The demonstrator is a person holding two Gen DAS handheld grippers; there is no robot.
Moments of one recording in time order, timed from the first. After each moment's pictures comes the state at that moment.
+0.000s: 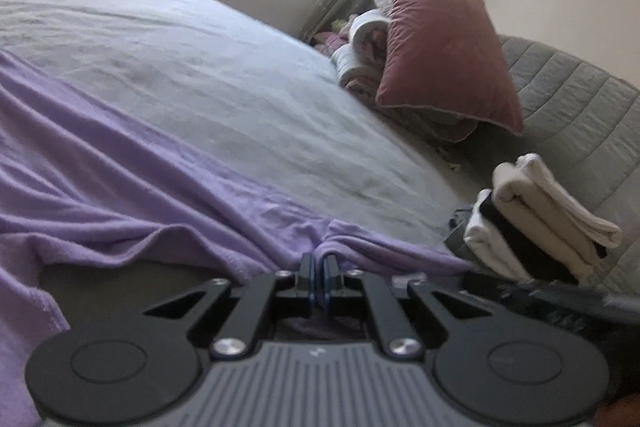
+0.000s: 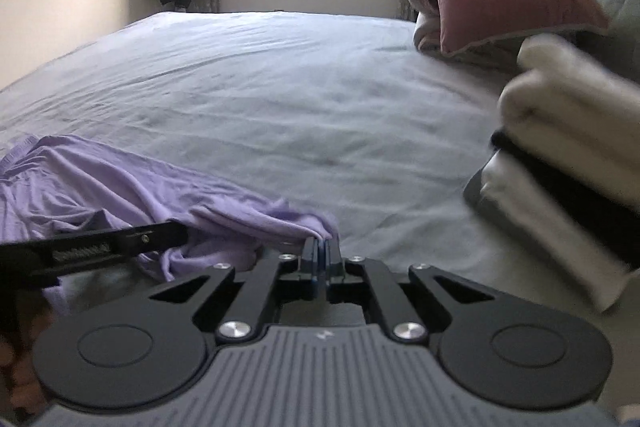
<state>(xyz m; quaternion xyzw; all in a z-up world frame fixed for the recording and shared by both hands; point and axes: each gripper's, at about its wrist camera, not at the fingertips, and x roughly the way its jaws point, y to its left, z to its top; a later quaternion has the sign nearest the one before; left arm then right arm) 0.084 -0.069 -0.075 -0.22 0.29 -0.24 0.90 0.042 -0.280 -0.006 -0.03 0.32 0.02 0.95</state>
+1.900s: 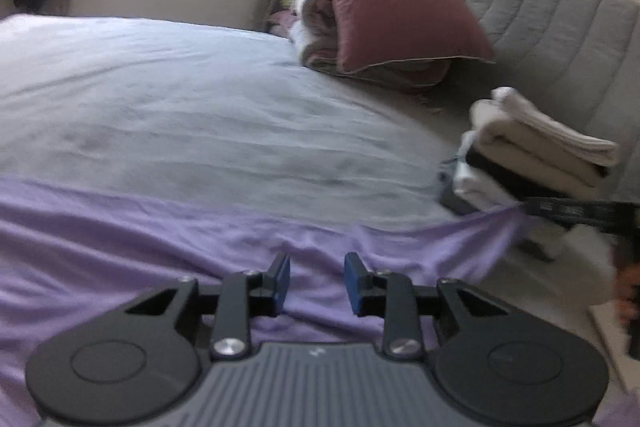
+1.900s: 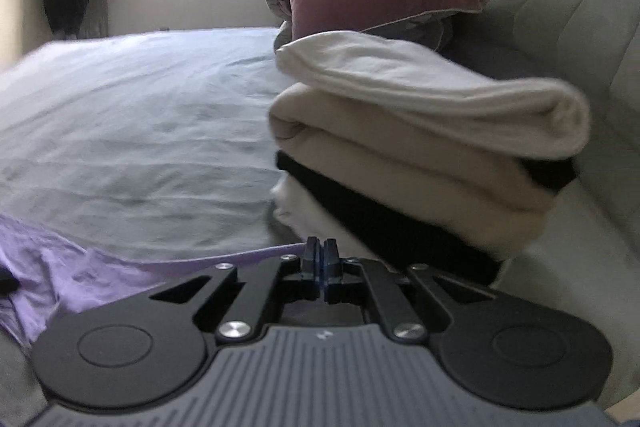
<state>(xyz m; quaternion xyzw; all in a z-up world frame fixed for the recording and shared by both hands) 0.103 -0.092 -0.040 -0.05 0.30 -0.25 0.92 0.056 -0.388 -0.002 -0.02 0.30 -0.15 0.94</state>
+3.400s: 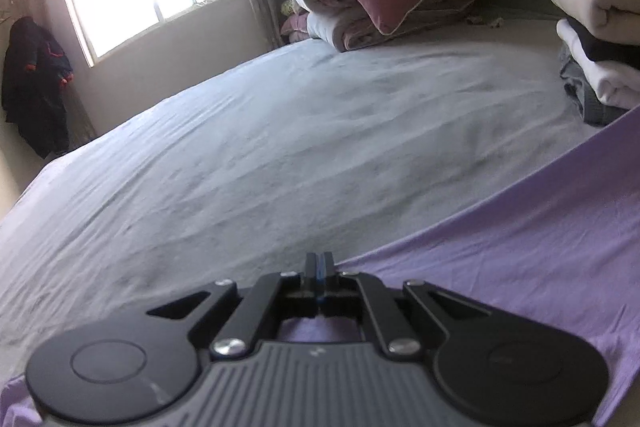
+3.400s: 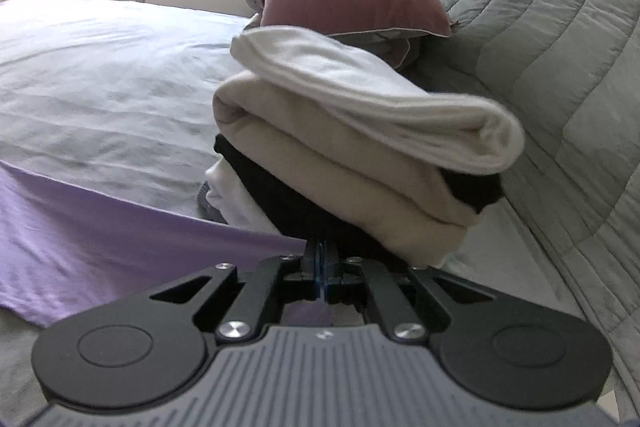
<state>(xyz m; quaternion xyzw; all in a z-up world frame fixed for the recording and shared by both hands) 0.188 -0.126 -0.066 0.21 0.25 -0.18 0.93 0.057 -0.392 -0.017 -0.10 0.30 -0.21 0.92</state>
